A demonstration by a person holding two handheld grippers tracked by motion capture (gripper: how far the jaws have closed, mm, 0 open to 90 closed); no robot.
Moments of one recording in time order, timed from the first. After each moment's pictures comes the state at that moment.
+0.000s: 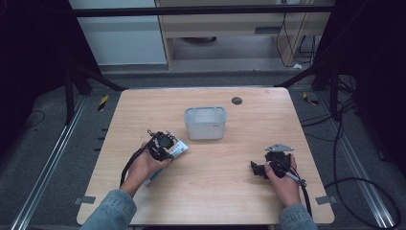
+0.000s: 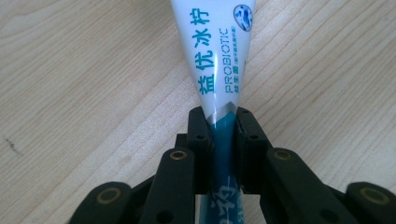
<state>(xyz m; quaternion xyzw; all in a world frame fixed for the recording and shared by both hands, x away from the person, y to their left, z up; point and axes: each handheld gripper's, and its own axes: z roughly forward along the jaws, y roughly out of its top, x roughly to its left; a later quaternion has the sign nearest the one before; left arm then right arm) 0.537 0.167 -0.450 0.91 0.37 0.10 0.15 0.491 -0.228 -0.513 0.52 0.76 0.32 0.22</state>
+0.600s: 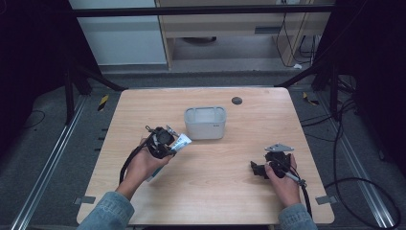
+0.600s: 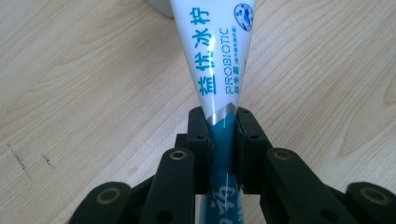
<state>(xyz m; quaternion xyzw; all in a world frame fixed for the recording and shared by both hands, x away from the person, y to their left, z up) 0.523 0.159 -0.412 0.91 0.35 0.12 0.20 0.491 -0.229 -0.513 0.52 0.76 0.32 0.22</state>
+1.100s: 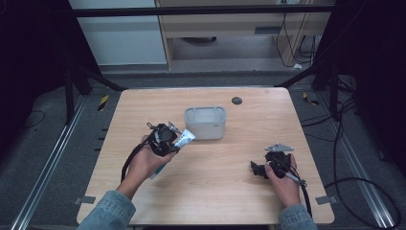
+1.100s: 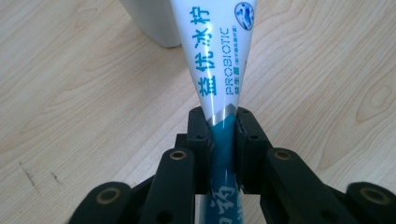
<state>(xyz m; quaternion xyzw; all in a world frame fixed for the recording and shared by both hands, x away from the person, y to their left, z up) 0.520 0.151 -0.394 0.90 0.34 0.13 0.22 0.491 -0.228 -0.513 0.52 0.76 0.32 0.22</state>
